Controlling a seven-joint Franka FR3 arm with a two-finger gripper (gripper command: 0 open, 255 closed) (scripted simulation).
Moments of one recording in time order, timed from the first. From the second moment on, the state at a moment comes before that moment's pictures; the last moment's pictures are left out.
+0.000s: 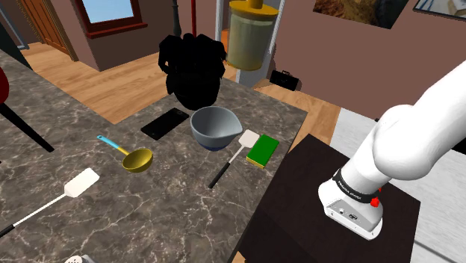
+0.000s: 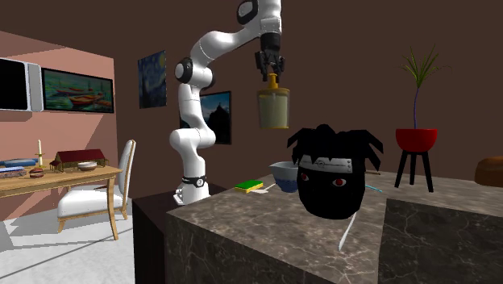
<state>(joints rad) 0.13 -0.18 0.06 -1.47 0.06 1.30 0.26</state>
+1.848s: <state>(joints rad) 0.53 0.26 0.47 -0.96 -0.10 1.23 1.00</state>
